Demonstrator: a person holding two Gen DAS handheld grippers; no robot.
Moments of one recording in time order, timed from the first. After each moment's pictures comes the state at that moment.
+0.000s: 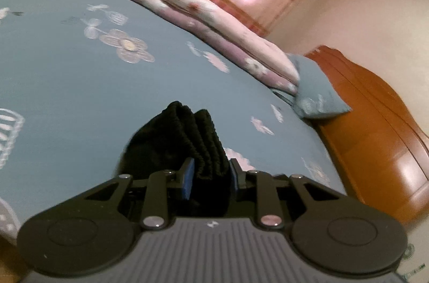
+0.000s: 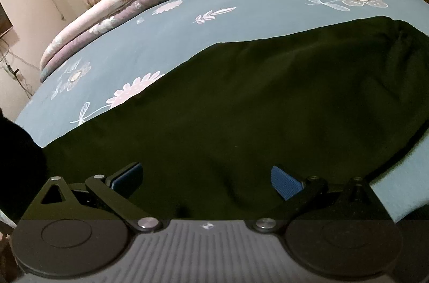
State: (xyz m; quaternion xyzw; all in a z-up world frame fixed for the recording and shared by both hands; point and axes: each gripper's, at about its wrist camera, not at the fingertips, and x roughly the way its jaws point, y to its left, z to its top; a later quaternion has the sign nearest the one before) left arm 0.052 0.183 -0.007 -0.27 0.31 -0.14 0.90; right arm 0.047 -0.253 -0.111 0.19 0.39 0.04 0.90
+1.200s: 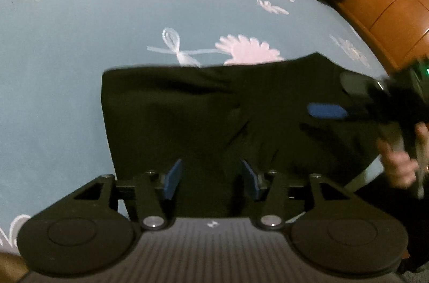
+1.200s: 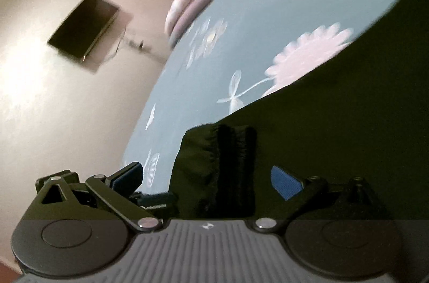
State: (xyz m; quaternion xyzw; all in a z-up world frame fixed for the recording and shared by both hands) left arm 0.093 0.109 -0.095 -0.07 0.49 -0.16 0.85; right arm 0.178 -0.157 -0.128 0.33 0.45 0.37 0.74
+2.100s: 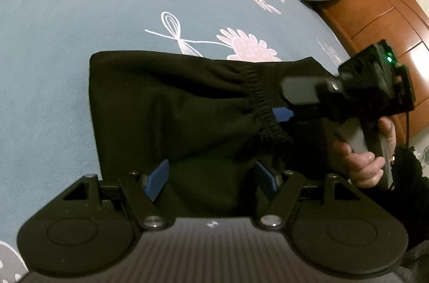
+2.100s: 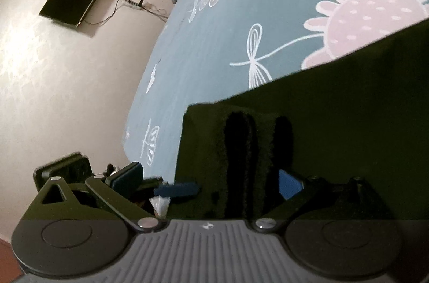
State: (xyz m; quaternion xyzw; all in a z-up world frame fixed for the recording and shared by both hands) left arm 0.120 0.138 -0.124 -0.14 0.49 -0.23 0.83; right arm 0.221 -0.083 -0.150 0.32 0.51 0.41 0.69
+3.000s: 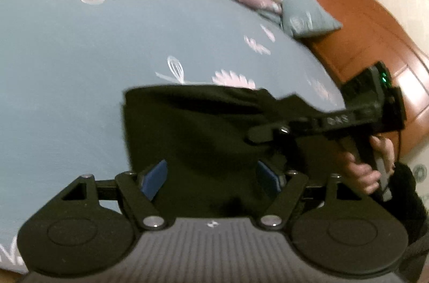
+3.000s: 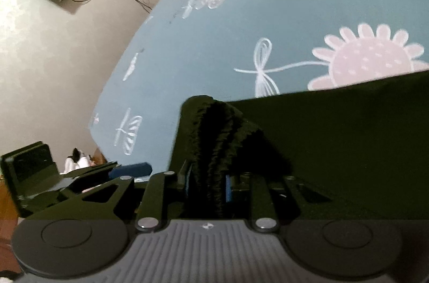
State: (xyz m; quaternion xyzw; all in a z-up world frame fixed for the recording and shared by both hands) left arm 0.089 0.176 -0.079 -0.18 0.41 -0.22 0.87; right arm 0.192 -0.079 -0.080 0.21 0.52 0.36 0.75
